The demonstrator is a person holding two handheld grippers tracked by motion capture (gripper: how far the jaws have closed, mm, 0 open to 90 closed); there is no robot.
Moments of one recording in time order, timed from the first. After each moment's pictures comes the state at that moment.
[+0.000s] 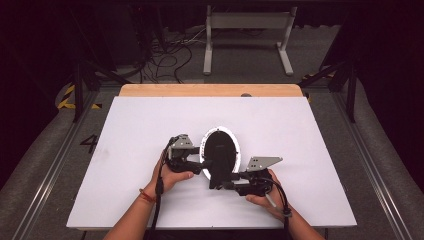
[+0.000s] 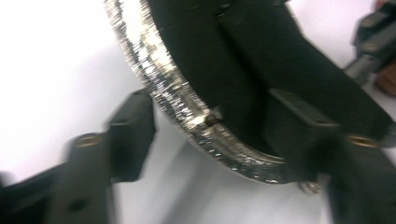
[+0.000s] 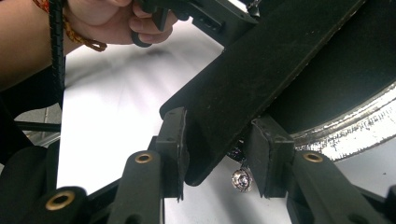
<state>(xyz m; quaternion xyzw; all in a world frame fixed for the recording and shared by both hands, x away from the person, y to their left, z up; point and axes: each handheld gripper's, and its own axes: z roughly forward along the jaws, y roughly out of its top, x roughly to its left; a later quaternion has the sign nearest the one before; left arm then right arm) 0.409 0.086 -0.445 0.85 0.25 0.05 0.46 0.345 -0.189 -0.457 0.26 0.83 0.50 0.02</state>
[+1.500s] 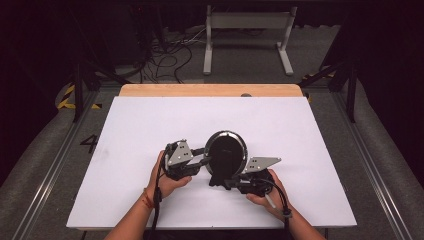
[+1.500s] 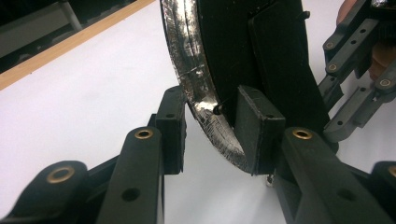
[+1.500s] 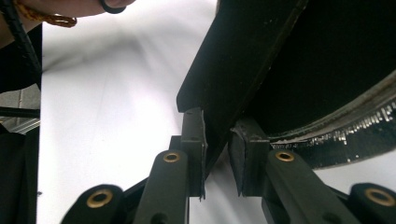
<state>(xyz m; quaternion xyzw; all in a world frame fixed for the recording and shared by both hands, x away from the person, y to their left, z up) 0.374 0.086 -0.424 0.83 0.18 0.17 0.49 0.342 -0.188 -0.452 0.26 0.85 0.46 0.05</state>
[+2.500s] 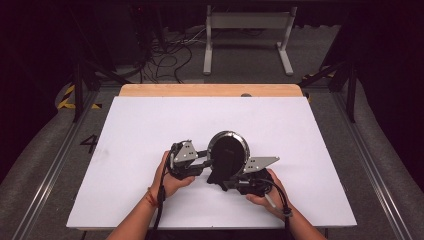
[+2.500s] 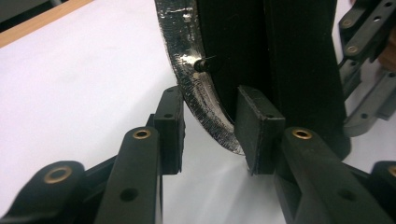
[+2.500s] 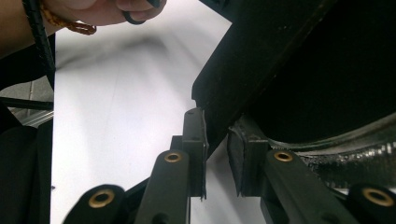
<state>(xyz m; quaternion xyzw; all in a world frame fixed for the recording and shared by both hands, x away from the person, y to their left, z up) 0.384 0.079 -0.436 0.84 0.19 0.14 0.48 0.343 -0.185 -0.449 0.24 0.85 0.46 0.03</state>
